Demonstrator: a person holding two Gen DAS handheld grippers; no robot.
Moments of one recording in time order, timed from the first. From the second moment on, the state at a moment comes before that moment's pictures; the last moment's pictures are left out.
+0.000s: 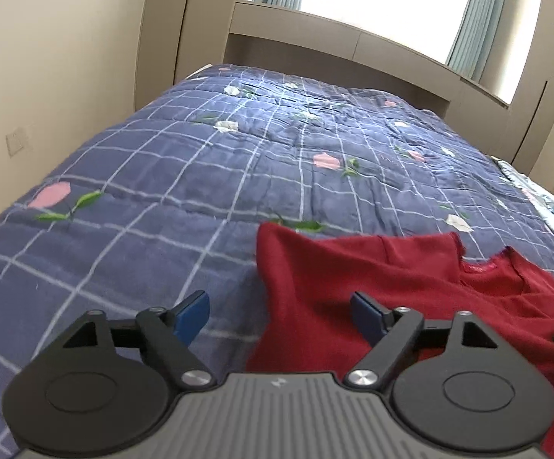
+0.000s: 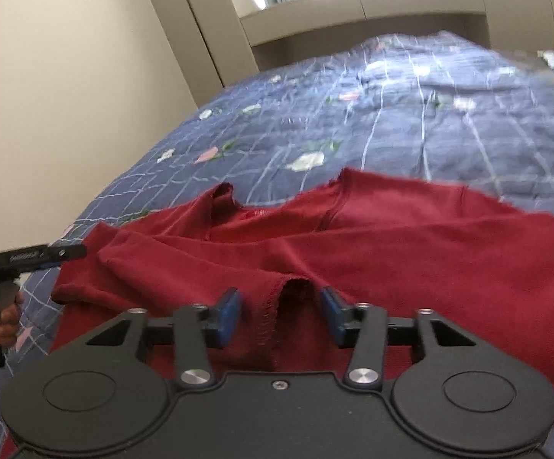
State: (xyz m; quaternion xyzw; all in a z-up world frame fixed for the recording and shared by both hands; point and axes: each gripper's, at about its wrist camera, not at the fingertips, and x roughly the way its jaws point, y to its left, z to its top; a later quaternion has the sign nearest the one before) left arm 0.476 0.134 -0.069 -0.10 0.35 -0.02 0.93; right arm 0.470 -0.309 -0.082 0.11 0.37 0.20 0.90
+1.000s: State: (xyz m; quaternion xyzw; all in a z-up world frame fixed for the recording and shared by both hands) left arm 0.510 0.097 -0.094 -0.01 0.36 0.10 0.93; right arm 0.471 -0.289 -0.097 -0.07 0.31 0.08 0.95
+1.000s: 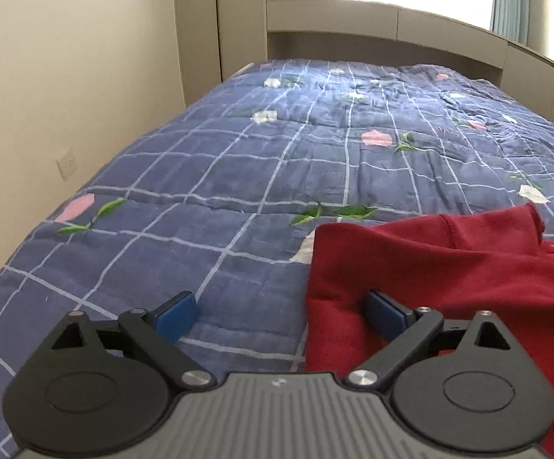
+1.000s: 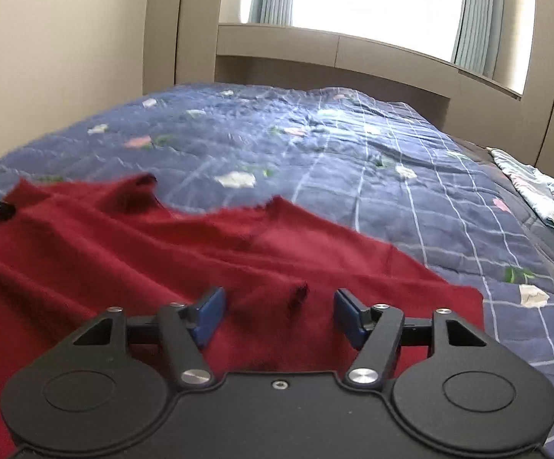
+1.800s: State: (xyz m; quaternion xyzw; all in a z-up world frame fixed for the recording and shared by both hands) left arm 0.418 0.118 -0.074 -0.07 0.35 0.09 0.93; right arm 0.392 -0.315 -0.079 -0.06 0.28 0.07 0.95
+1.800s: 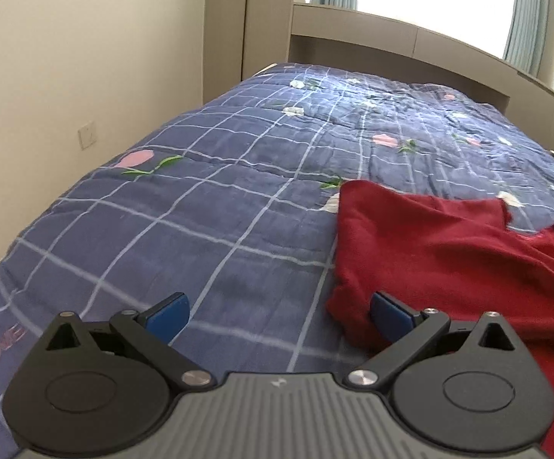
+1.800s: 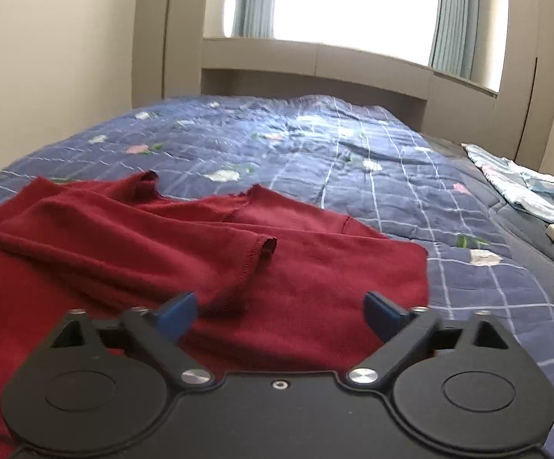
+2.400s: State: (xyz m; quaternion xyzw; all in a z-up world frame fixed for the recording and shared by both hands) left arm 0.208 0.075 -0.040 -0.01 0.35 -0.02 0.94; right arm 0.172 -0.344 -0.050 -0.05 0.30 0.11 0.95
